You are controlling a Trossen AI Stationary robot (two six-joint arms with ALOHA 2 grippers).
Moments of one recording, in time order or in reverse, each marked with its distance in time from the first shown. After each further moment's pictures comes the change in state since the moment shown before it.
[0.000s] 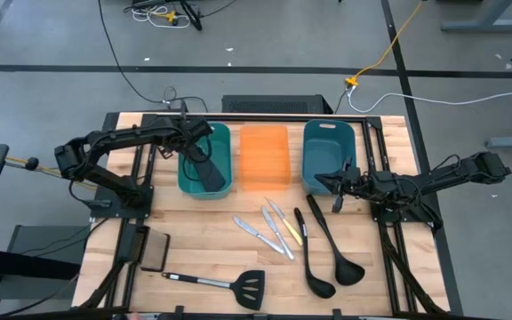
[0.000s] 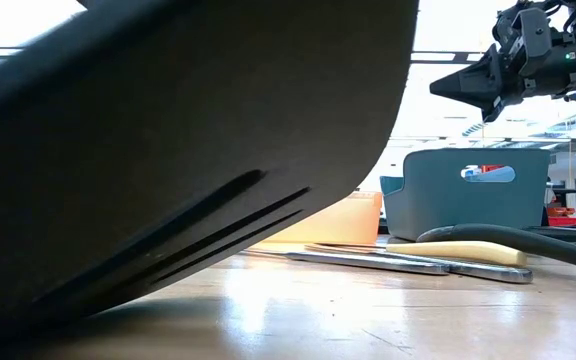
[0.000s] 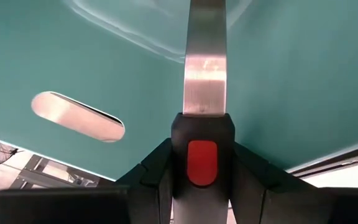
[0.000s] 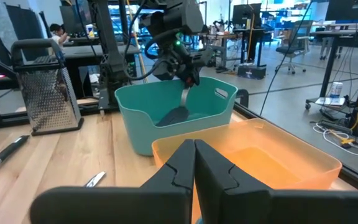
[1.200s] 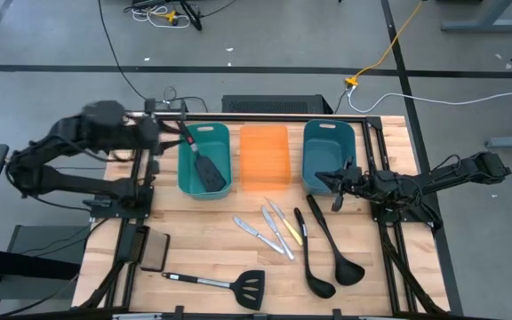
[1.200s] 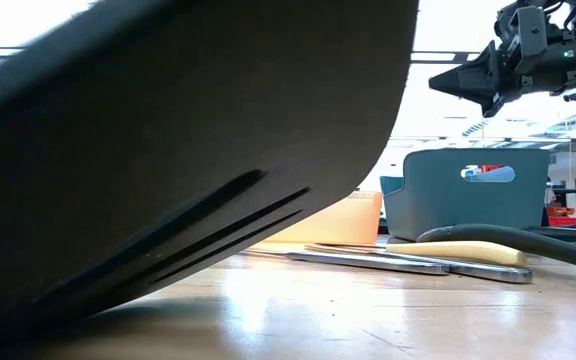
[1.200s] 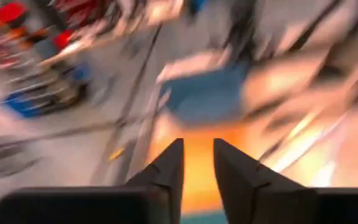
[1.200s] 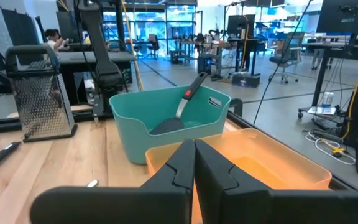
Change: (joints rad) left arm -0.350 -0.576 0.380 0.047 0.545 -1.306; right arm -0.001 0.000 0.000 0.042 0.015 -0.041
